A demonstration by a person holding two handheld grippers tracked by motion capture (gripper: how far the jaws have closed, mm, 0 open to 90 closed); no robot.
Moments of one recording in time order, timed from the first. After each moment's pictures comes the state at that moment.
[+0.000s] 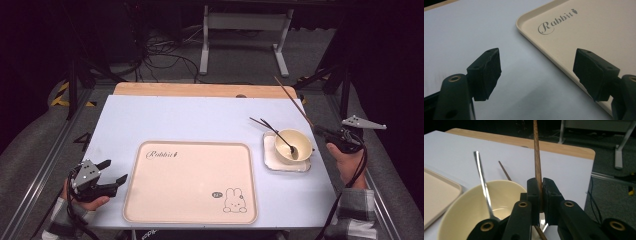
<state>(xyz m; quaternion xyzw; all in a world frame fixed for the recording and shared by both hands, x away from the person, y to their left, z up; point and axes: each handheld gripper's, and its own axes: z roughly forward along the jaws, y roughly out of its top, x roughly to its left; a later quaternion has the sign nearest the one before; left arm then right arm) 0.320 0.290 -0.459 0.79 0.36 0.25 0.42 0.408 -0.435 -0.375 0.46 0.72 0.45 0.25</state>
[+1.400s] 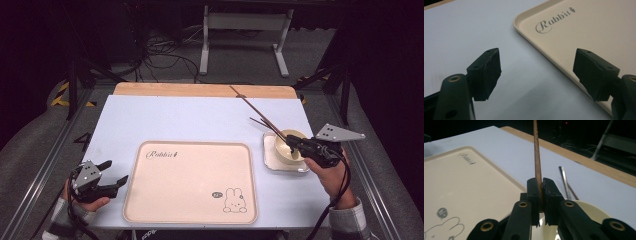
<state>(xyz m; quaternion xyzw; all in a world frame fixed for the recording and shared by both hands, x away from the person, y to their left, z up) 0.319 0.289 -0.461 0.80 0.36 0.24 0.42 0.357 -0.338 -0.346 0.33 0.78 0.47 0.23</state>
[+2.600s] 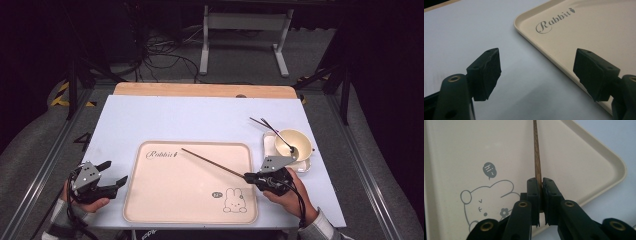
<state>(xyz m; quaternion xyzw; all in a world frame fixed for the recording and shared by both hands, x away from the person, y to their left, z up) 0.316 0.289 -0.461 0.80 0.35 0.25 0.43 0.334 -0.239 -0.422 0.24 0.88 0.38 0.12</state>
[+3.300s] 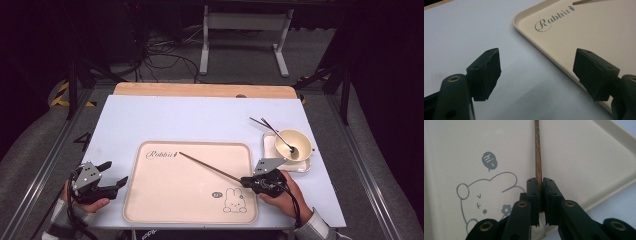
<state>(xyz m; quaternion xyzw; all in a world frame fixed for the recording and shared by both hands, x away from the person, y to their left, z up) 0.317 0.289 -0.462 0.80 0.35 0.25 0.42 0.337 -0.230 -0.438 0.24 0.90 0.36 0.10</state>
